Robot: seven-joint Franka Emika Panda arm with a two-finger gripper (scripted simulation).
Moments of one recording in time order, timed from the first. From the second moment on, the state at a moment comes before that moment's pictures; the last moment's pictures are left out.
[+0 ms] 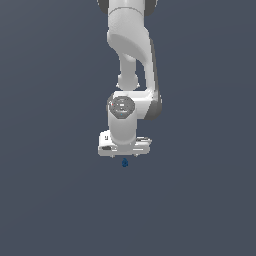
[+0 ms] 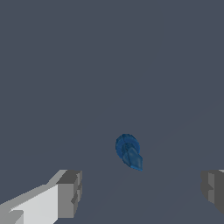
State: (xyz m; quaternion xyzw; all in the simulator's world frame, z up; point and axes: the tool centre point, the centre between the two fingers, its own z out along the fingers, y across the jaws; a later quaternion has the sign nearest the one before) arm 0.046 -0.015 0.090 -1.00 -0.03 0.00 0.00
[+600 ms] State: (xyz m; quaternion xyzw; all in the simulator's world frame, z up) arm 0.045 -0.016 0.044 -1.00 -0.03 0.00 0.00
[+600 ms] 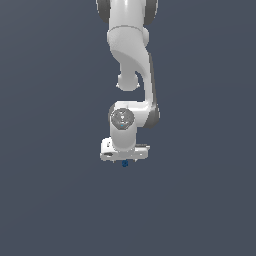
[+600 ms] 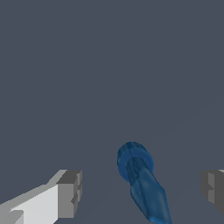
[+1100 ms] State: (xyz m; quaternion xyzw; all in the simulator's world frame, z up) arm 0.046 -0.016 0.042 -1.00 -0.03 0.00 0.00
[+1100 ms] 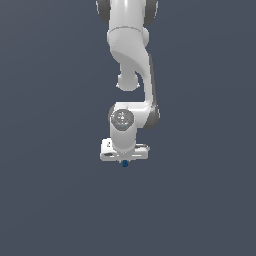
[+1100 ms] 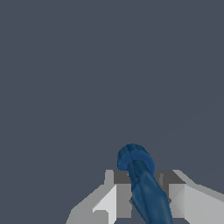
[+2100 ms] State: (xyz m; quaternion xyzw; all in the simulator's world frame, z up) arm 0.021 -0.007 0.090 -1.00 -0.03 0.00 0.00
